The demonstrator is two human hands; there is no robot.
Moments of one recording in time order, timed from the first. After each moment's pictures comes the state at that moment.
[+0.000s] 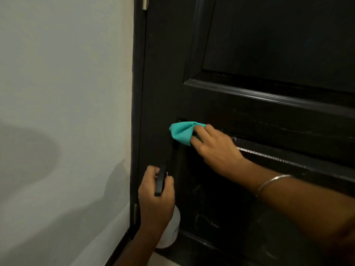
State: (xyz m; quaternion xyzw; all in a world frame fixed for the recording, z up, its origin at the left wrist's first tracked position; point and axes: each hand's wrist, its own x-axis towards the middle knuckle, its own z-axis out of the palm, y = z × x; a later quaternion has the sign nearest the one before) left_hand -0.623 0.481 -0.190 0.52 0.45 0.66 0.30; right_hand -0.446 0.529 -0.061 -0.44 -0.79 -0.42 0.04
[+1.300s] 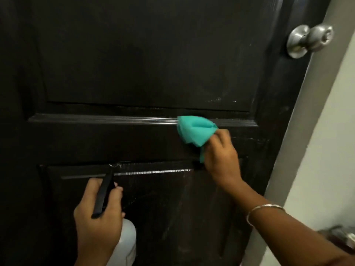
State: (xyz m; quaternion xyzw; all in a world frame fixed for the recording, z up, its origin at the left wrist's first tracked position) left_hand -0.504 0.465 -0.095 0.60 0.34 0.60 0.41; right_hand -0.225 0.396 -0.037 -0.62 -0.54 -0.41 0.40
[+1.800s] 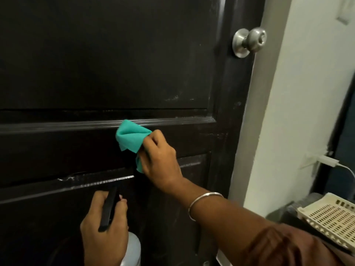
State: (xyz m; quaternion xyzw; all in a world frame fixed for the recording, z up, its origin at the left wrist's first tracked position) left_hand -0.435 0.434 -0.110 0.62 0.34 0.54 0.45; right_hand -0.270 0.428 -0.038 -0.59 -0.60 -0.34 0.43
